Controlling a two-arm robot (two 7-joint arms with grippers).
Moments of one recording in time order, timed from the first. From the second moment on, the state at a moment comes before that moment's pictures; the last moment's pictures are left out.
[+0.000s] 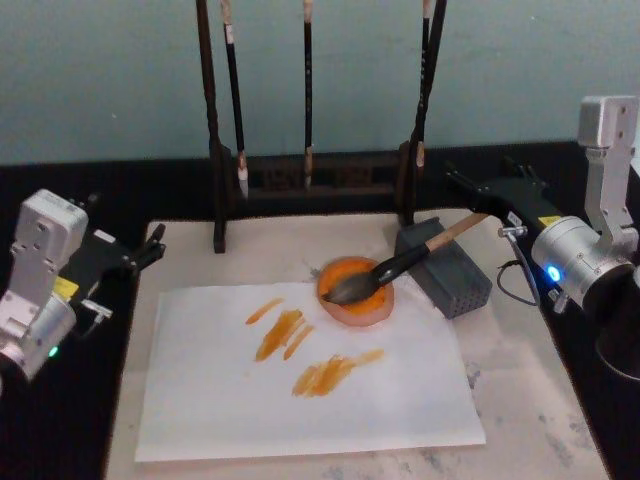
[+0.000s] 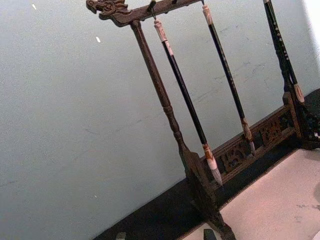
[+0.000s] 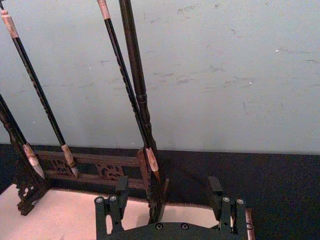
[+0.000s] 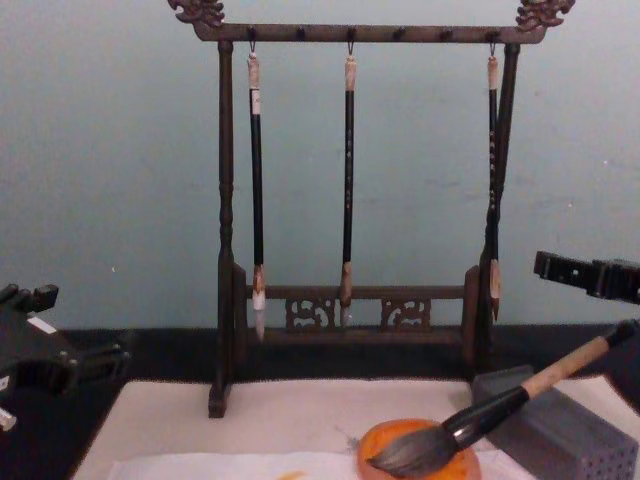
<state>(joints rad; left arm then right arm) -0.20 0.60 0.45 -1.41 -0.25 -0.12 0.03 0.39 0.58 -0.61 -1.44 0.83 0.03 -0.12</state>
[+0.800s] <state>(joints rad) -0.20 0.60 0.45 -1.41 -0.25 -0.12 0.03 0.39 0.58 -0.61 -1.44 0.83 0.03 -0.12</state>
